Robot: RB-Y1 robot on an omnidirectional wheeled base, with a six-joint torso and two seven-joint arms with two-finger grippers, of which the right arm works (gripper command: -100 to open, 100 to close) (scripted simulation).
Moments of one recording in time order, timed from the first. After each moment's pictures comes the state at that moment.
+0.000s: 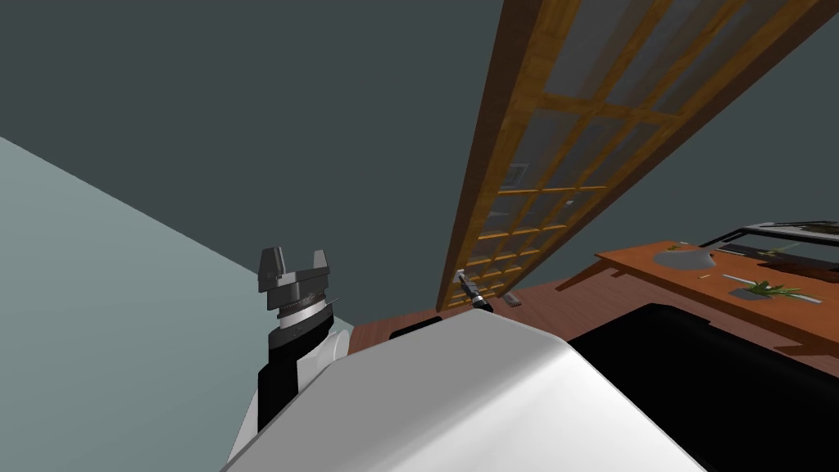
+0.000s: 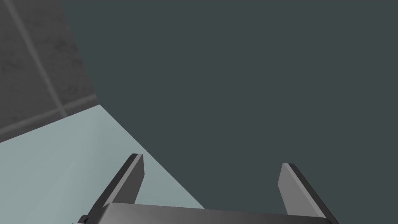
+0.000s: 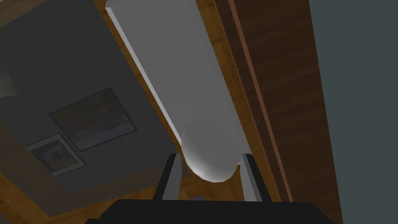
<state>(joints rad) 0.14 -0.27 -0.18 -0.71 0.16 -1.02 0.82</state>
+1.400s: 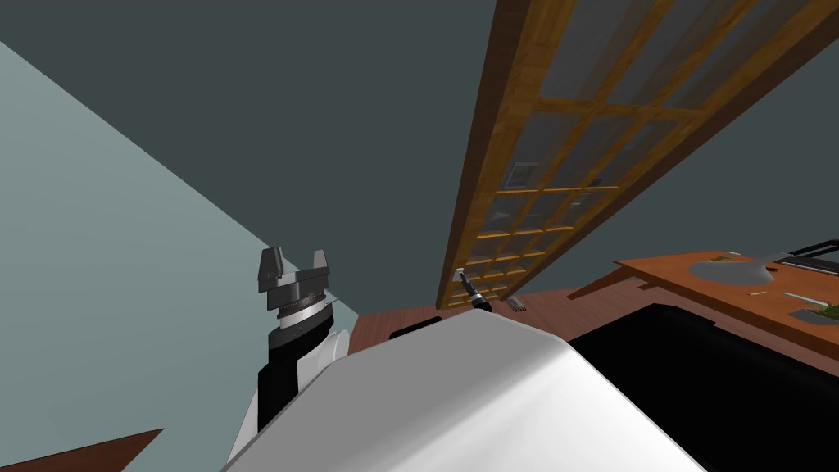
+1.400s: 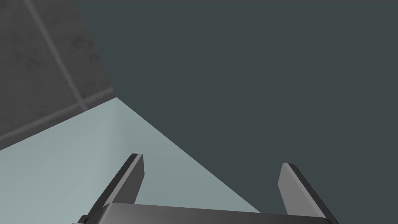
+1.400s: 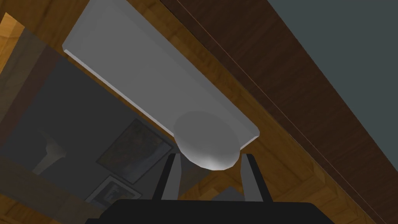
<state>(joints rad) 0.12 -0.27 -0.14 -0.71 0.05 -1.00 0.48</state>
